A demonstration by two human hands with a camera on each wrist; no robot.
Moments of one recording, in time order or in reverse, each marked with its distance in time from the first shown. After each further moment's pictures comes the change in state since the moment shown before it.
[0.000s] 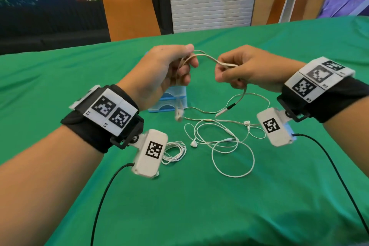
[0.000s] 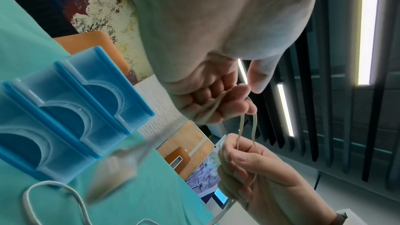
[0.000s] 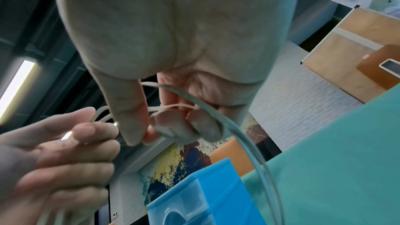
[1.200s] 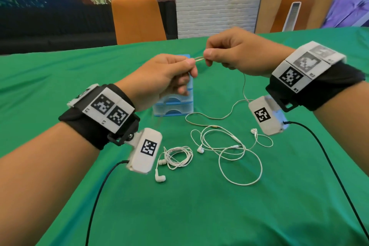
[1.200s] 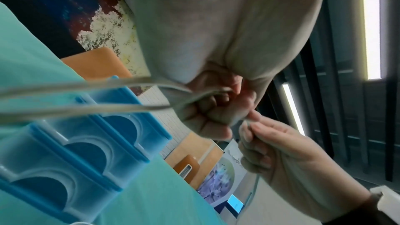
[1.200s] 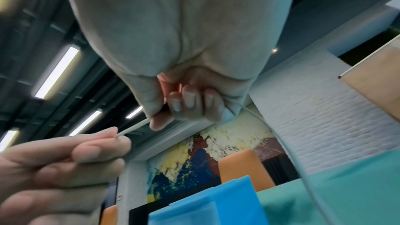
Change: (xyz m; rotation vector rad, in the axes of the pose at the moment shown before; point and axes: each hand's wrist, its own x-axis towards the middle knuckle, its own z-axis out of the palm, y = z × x) left_hand 0.000 -0.005 -0.027 0.079 -0.098 -0.063; right_hand 0.038 -0.046 0.001 -0.336 0.030 -0.199
